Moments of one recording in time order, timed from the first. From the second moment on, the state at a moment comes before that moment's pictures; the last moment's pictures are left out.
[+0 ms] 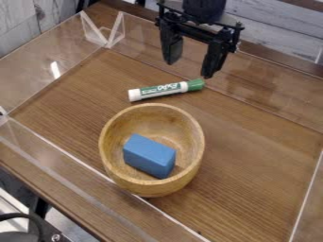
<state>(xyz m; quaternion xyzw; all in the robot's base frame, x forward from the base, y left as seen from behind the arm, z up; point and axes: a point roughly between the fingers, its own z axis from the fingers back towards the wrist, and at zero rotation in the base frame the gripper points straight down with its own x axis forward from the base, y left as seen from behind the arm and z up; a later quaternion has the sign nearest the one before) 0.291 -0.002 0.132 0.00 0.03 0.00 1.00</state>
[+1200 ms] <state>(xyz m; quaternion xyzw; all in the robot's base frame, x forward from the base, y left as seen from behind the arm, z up) 0.212 -0.009 0.115 -0.02 0.01 0.30 0.95</state>
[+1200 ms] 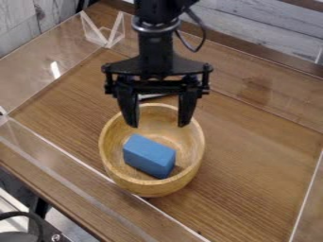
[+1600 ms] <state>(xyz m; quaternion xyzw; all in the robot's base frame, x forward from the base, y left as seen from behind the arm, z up) 0.204 -0.010 0.101 -0.03 0.01 0.36 0.93</state>
